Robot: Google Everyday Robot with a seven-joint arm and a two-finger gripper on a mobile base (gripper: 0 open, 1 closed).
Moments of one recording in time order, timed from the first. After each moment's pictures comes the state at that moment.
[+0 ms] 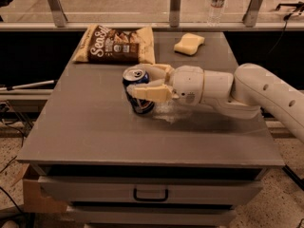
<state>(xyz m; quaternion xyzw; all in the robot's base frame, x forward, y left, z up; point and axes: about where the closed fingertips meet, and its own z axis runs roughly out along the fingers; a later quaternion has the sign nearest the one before) 0.538 0.024 0.908 -0.46 0.53 0.44 0.56</state>
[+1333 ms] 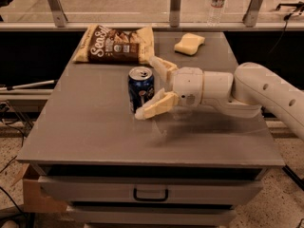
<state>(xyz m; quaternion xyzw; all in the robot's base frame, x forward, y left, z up) 0.537 0.024 0.902 -0.48 0.53 0.43 0.55</state>
